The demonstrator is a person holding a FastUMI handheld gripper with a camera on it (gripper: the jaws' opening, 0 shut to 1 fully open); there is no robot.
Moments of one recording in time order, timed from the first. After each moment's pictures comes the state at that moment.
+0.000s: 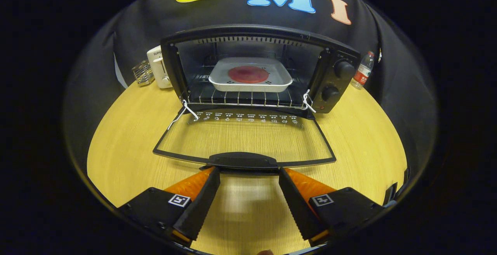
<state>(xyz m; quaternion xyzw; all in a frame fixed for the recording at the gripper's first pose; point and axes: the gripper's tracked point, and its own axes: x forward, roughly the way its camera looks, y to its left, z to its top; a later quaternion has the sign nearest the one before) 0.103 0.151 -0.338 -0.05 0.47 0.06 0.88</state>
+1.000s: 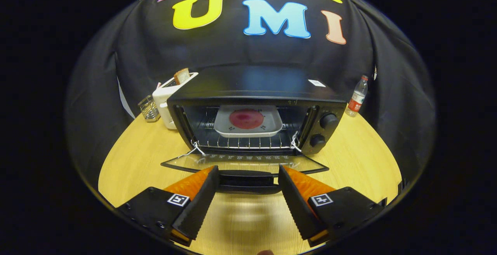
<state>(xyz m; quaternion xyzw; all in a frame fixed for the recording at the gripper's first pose) 0.139 0.154 -0.257 -0.05 0.35 0.07 0.93</state>
